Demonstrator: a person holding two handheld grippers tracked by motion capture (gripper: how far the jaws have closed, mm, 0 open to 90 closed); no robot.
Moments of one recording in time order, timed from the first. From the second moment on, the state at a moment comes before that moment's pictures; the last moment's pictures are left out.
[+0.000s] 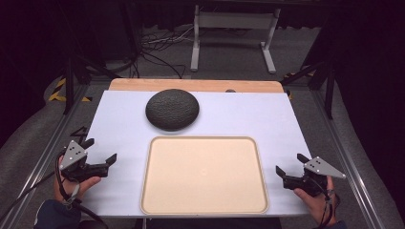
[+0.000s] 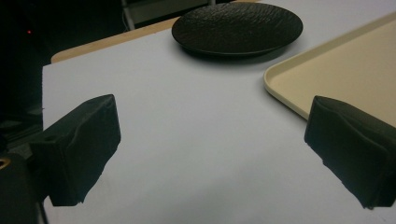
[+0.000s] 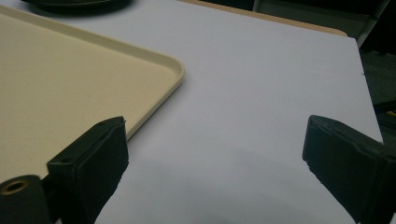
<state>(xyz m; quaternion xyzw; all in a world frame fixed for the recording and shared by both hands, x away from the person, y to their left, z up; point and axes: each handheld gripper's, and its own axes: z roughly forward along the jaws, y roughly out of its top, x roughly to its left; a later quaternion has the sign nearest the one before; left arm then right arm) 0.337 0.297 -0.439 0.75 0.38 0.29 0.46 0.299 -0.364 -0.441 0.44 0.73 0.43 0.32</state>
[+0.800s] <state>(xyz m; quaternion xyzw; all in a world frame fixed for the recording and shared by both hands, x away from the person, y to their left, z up) 0.354 0.290 -0.431 0.79 0.34 0.29 0.42 0.296 -0.362 -0.440 0.44 0.73 0.42 0.32</state>
